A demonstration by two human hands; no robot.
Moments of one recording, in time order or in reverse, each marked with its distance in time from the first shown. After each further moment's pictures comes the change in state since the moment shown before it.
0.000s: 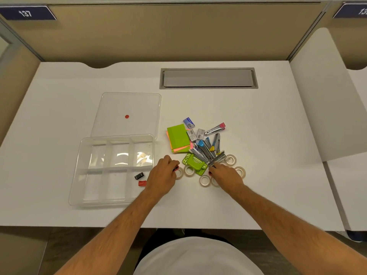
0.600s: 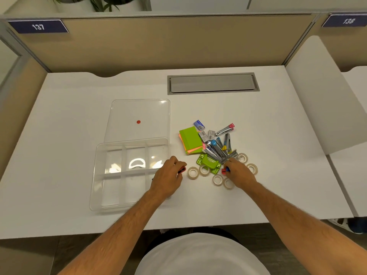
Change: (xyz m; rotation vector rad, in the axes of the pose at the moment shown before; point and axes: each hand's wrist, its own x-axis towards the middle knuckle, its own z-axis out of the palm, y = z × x) left_hand -0.023 -0.049 -0.030 -0.107 0.036 0.130; right_hand -0.002 -0.031 -0.020 0.304 0.056 0.288
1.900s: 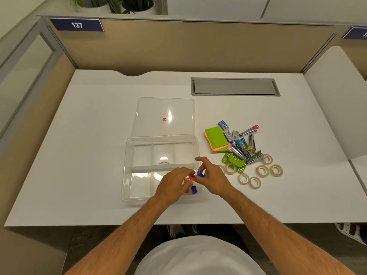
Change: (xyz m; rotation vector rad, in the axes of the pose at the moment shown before) left_hand -0.063 -0.083 -0.019 -0.159 -0.007 0.007; right_hand -0.025 -0.204 0.034 0.532 0.038 -0.150
